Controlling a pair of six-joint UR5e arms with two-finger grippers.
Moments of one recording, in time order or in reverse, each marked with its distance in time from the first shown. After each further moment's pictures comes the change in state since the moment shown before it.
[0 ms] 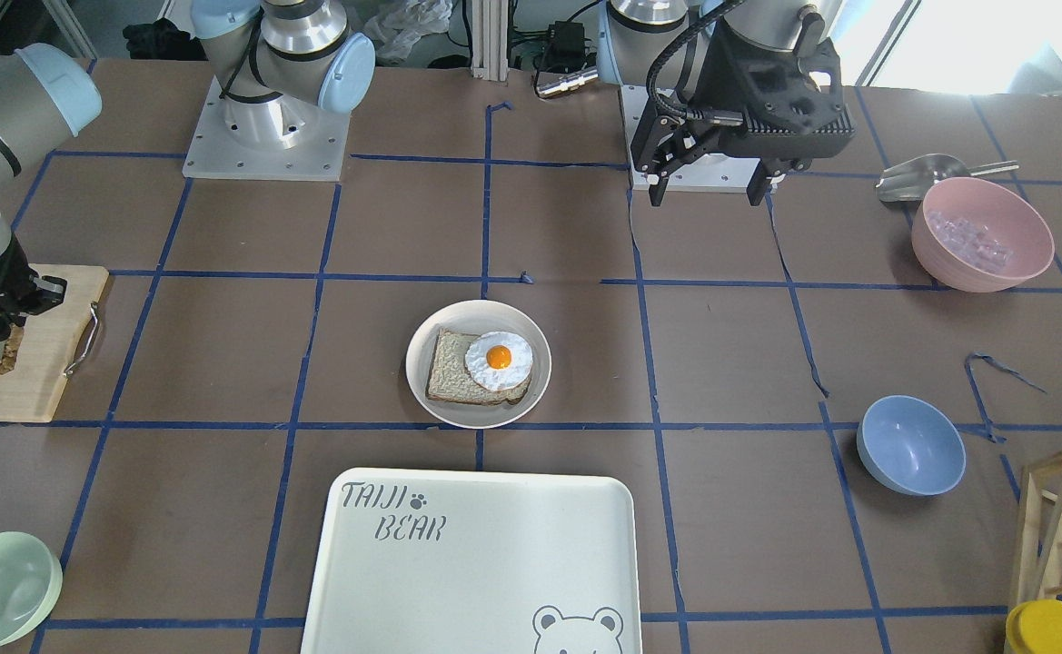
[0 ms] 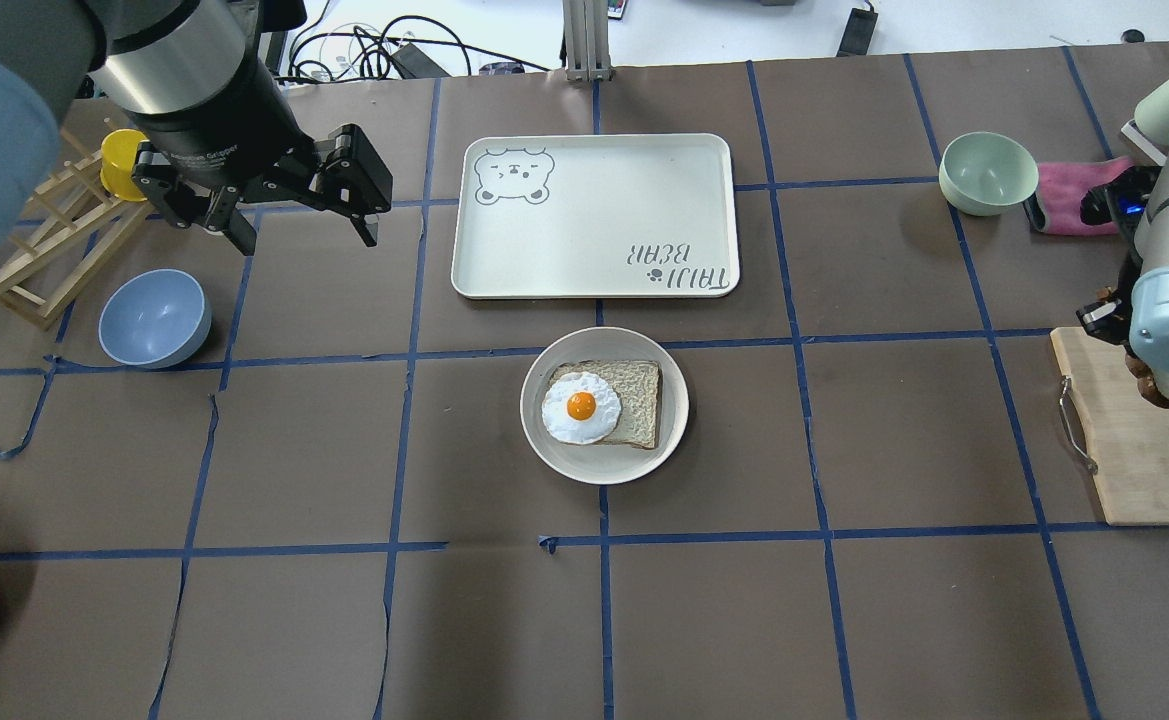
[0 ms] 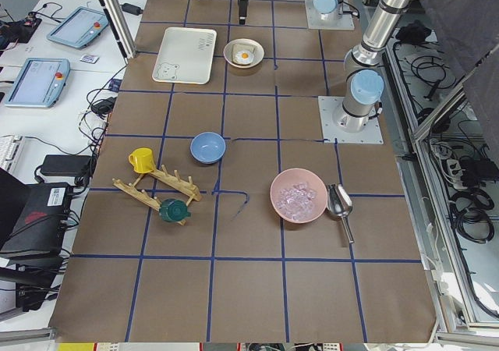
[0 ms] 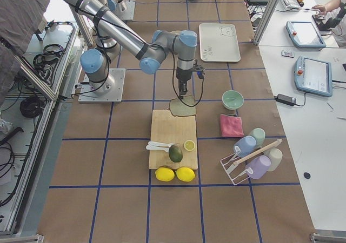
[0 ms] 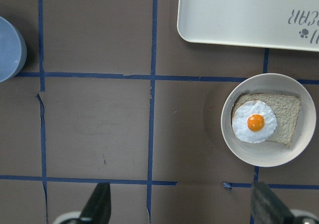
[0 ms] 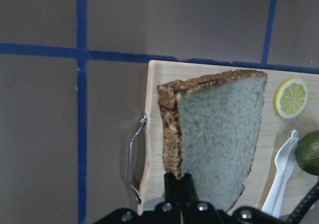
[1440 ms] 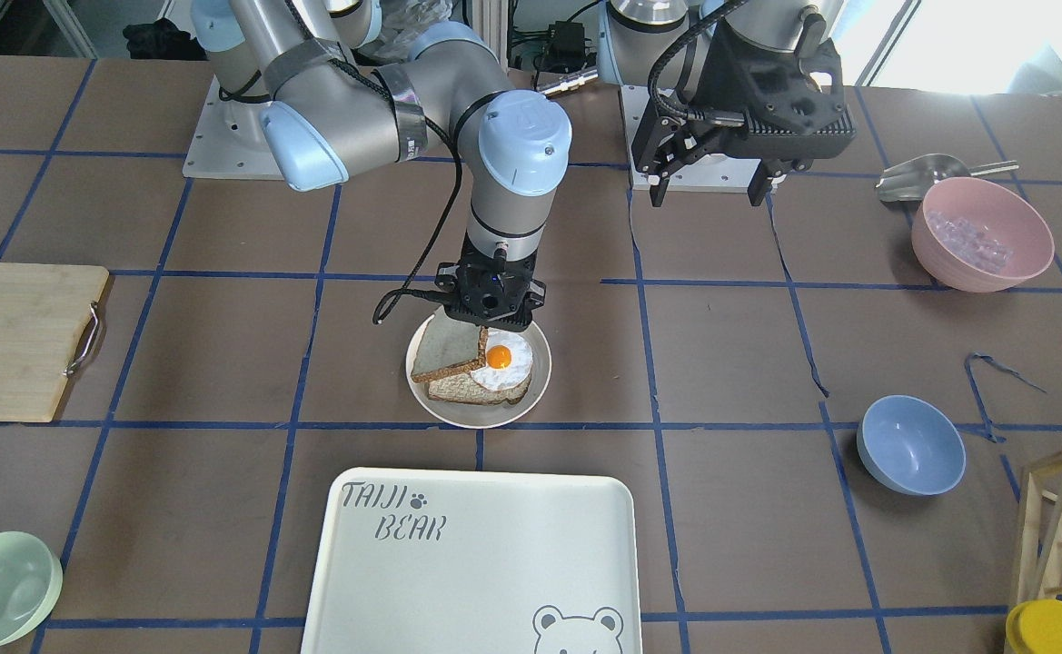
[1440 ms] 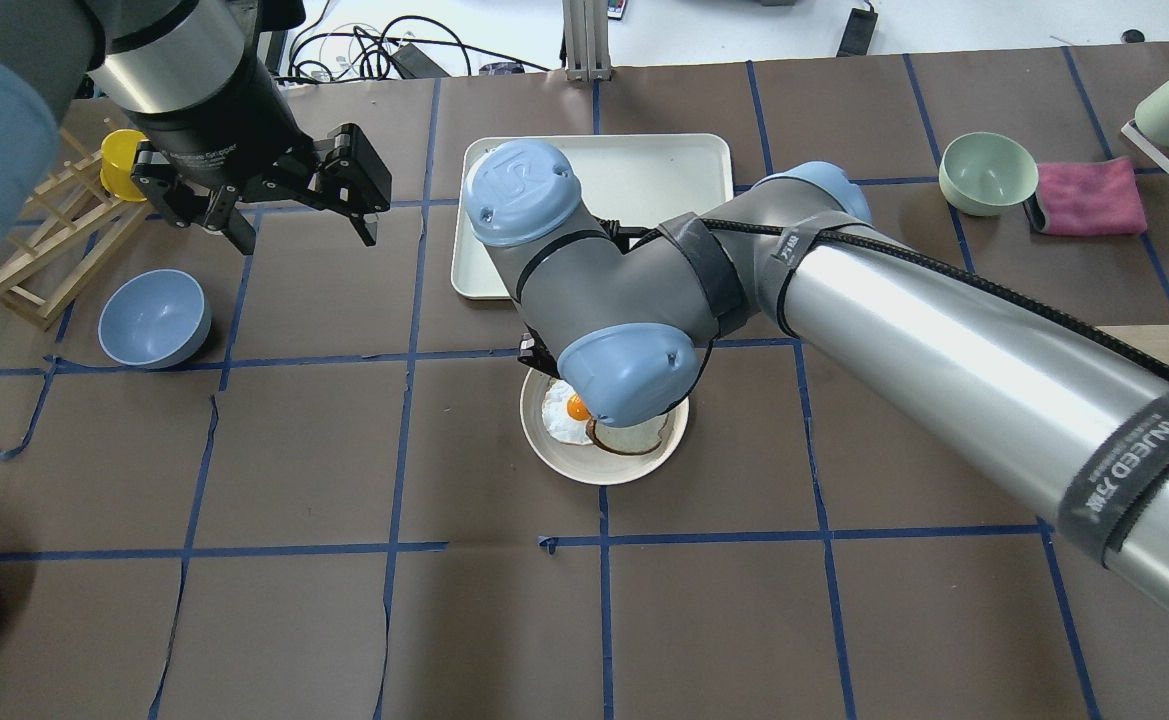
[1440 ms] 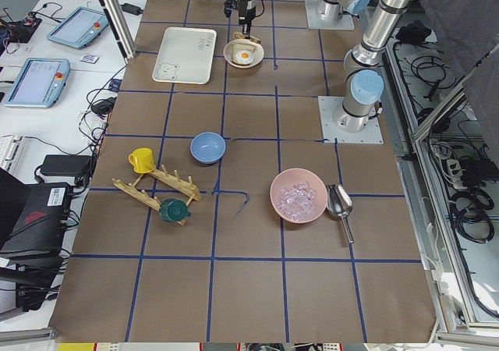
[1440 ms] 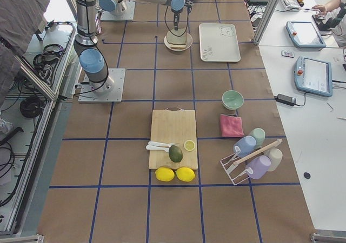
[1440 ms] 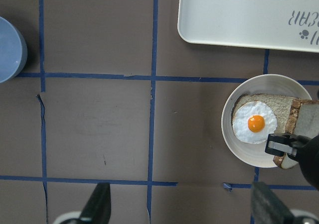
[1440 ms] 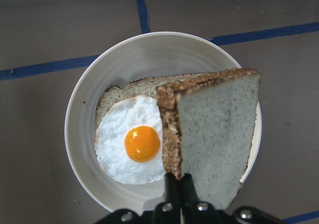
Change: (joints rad) left arm 0.002 -0.001 0.001 0.001 0.000 0.000; right arm 0.901 0.257 -0.315 0.203 0.246 1.134
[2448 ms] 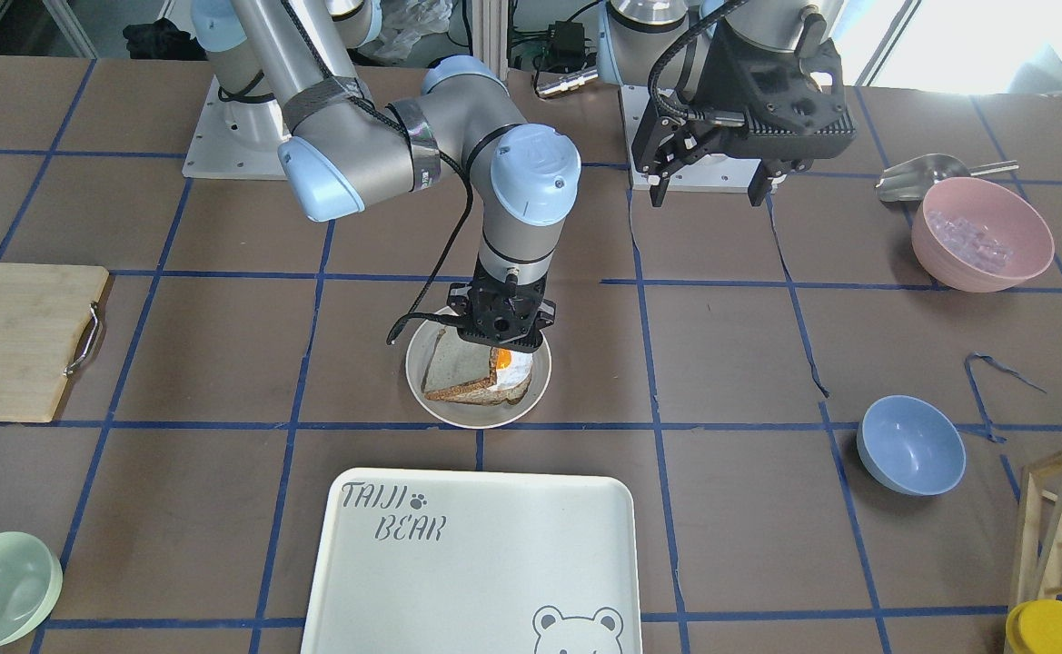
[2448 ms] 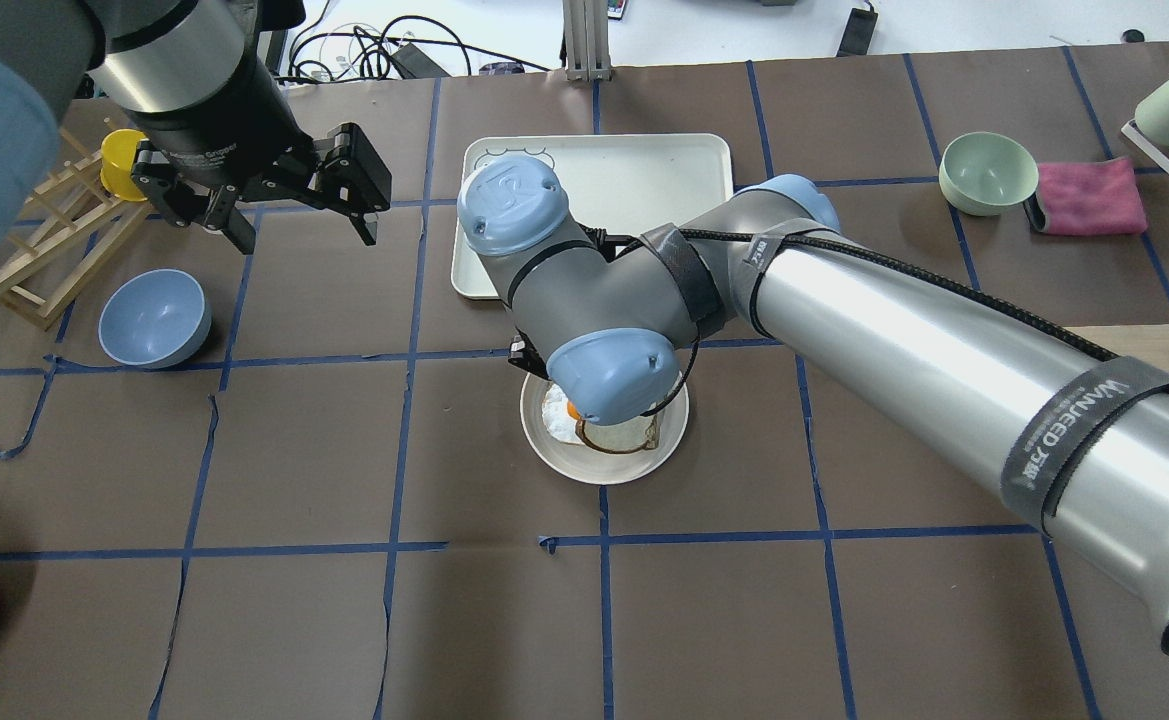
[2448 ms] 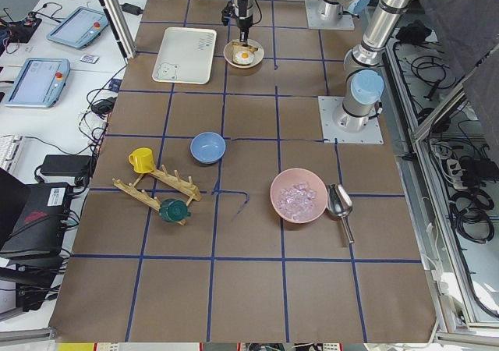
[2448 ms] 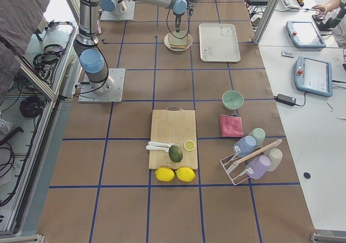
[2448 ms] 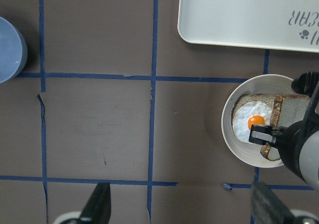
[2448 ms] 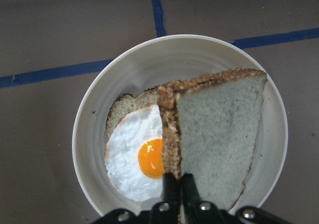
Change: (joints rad) left arm 0.000 0.000 0.000 0.000 0.000 0.000; right arm 0.003 0.042 -0.006 -0.051 0.007 0.003
